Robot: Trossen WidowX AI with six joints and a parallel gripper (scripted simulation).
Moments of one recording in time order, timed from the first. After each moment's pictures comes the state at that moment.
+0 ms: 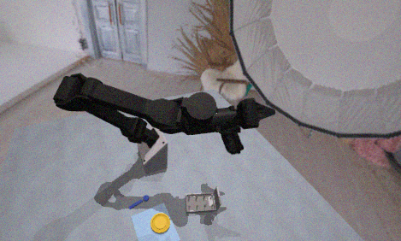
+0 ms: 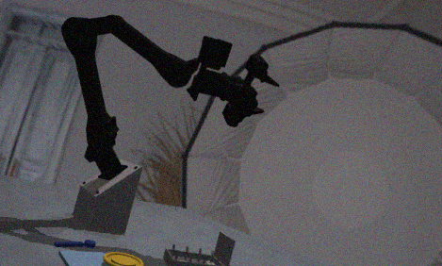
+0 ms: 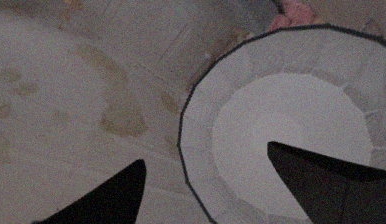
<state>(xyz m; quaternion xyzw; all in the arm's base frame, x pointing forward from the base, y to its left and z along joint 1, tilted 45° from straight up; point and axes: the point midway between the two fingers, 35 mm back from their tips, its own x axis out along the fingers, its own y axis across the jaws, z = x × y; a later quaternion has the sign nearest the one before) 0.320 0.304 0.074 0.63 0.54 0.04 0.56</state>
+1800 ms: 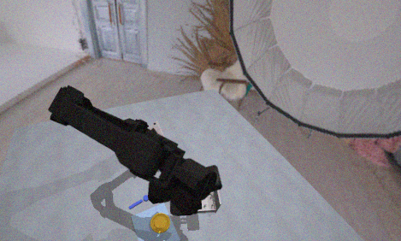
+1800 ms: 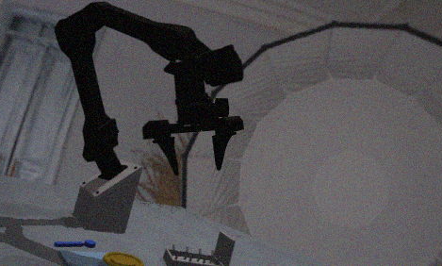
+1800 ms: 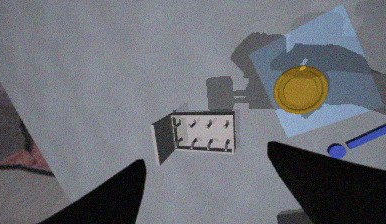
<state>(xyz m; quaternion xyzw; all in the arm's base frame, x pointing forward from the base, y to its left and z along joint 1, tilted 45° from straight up) 0.321 0.029 0.059 0.00 0.59 -0.30 0.75</state>
